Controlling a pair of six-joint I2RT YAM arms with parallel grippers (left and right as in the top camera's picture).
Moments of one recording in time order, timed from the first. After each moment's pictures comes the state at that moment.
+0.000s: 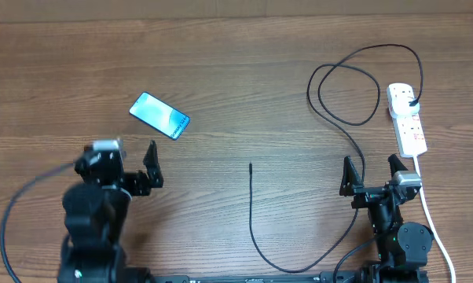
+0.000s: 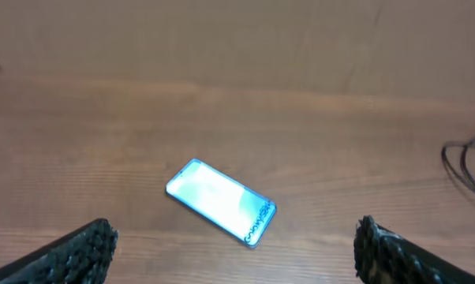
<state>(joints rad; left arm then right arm) 0.01 0.57 0.60 -0.39 0.05 -0.09 -0.07 0.01 0.02 -0.02 -0.15 0.12</state>
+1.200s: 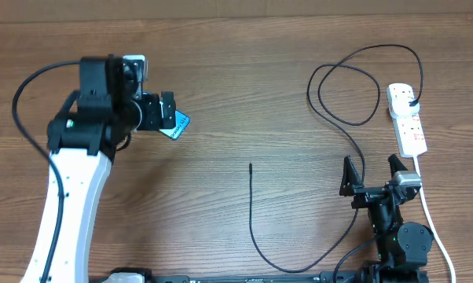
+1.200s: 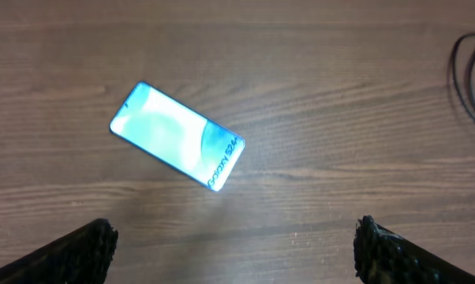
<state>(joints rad) -0.07 1.41 1.39 -0.93 0.11 -0.10 -0.07 0.01 0.02 -0.02 -0.15 0.12</state>
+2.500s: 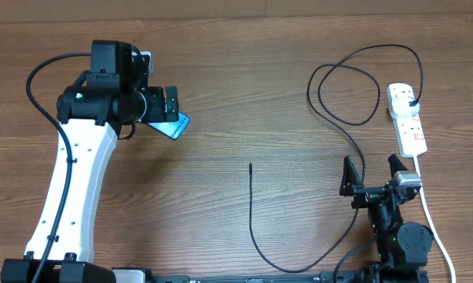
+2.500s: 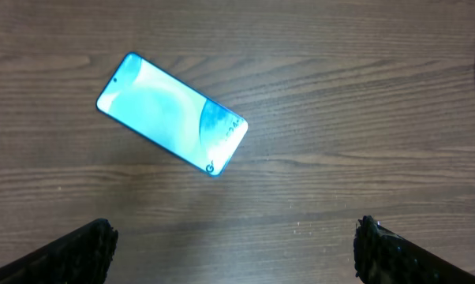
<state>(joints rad) -0.07 1.53 1.46 -1.00 0.12 -0.11 -0.07 0.01 0.02 -0.02 -0.15 0.12</state>
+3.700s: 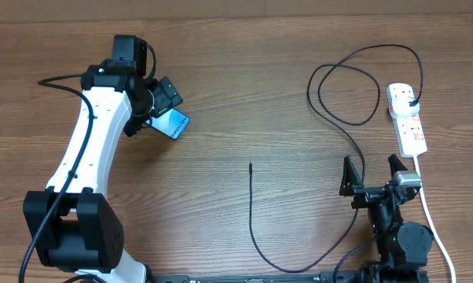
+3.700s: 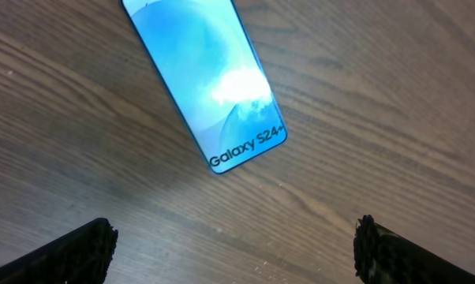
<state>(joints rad) -0.07 1.77 1.52 -1.02 0.04 -0.67 -0.07 0.01 0.02 -0.02 -0.15 0.12</state>
